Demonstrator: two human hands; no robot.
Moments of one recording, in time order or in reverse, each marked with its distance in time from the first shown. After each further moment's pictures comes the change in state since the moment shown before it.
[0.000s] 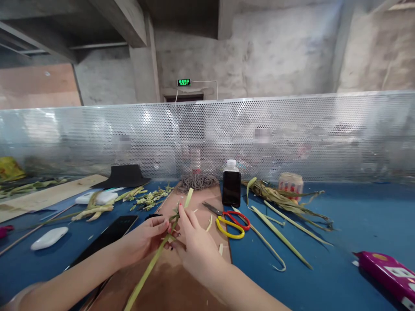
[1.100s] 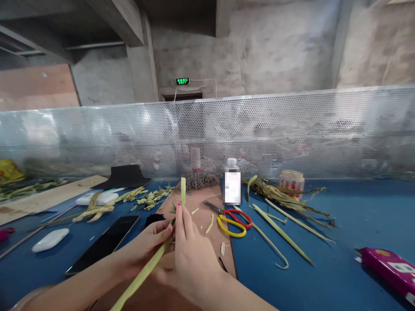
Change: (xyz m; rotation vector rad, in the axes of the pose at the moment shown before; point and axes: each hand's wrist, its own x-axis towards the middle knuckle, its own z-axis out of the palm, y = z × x) left_hand -0.005 -0.004 0.026 -0.108 -0.027 0.033; right_hand -0.009 -0.032 -0.005 -0.145 -0.026 0.017
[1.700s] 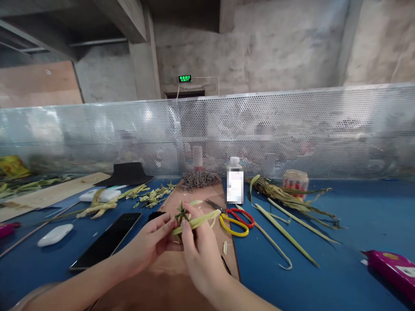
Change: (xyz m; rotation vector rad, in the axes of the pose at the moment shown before) left_hand -0.005 0.004 0.008 0.125 0.005 0.086; right_hand 0.001 -0.002 -0.007 0.784 0.265 0.216
